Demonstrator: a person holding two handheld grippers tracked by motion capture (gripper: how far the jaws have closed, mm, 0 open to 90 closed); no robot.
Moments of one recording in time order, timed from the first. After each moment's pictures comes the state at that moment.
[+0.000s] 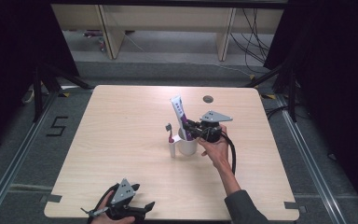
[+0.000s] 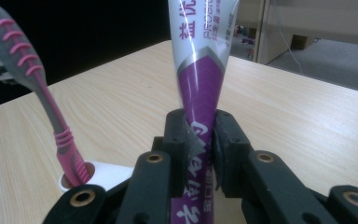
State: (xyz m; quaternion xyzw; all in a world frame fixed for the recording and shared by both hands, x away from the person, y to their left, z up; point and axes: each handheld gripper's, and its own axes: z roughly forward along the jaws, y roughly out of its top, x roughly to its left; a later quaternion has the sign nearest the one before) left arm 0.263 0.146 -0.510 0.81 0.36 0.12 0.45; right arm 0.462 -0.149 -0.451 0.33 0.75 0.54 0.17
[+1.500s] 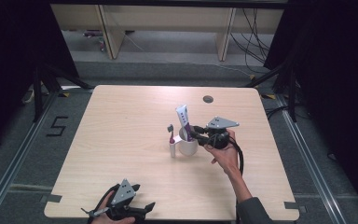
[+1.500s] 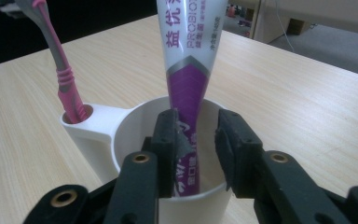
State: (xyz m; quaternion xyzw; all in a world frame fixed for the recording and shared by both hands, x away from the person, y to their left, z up) left arm 0.262 0.147 -0.509 0.82 0.35 0.13 0.43; right arm 0.444 -0.173 -0.453 0.32 0.78 0.50 0.18
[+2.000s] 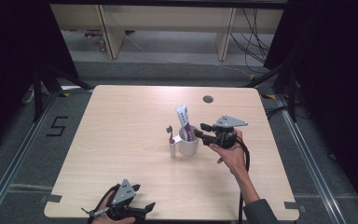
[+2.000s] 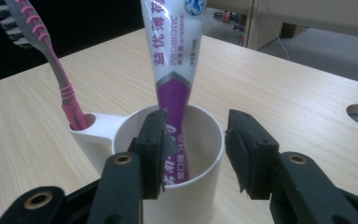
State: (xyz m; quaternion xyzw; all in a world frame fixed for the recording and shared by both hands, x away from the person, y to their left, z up) left arm 0.262 0.145 -0.511 0.81 0.35 0.12 0.44; right arm 0.438 -0.190 -0.439 0.33 0.77 0.51 0.18
